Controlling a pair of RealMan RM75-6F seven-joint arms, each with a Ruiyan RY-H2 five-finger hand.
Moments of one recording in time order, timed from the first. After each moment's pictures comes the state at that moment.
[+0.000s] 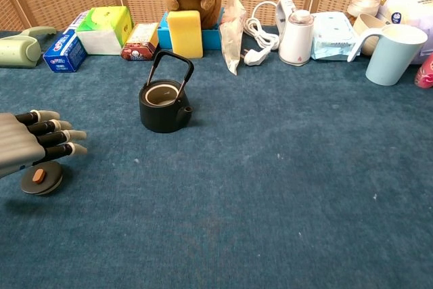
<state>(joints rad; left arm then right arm) -0.44 -1.32 0.08 -1.69 1.35 0.96 0.98 0.04 -1.07 0.08 -1.64 -1.56 1.59 0.15</state>
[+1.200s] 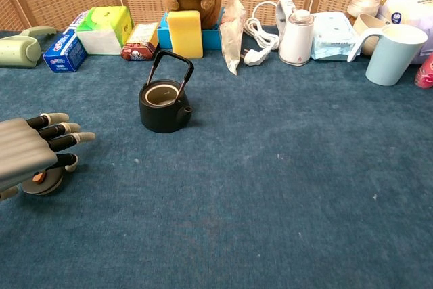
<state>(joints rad) -0.44 -1.42 0.12 -1.61 1.37 1.04 1.02 0.04 -1.05 0.07 -1.64 -1.58 1.60 0.18</state>
